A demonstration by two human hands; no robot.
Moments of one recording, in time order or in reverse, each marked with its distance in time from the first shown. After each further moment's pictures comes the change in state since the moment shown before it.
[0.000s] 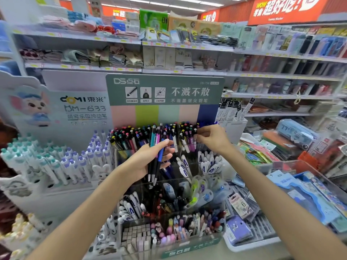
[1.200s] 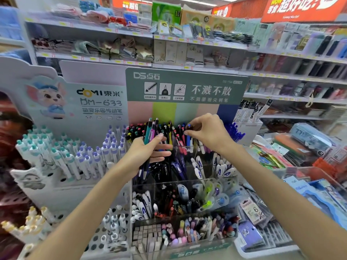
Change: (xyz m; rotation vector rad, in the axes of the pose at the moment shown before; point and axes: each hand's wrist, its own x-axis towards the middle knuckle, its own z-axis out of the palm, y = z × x) left_hand -0.008 0.006 -0.046 0.049 0.138 0.198; right_hand 0.001 -0.074 0.021 -0.144 0.007 -0.272
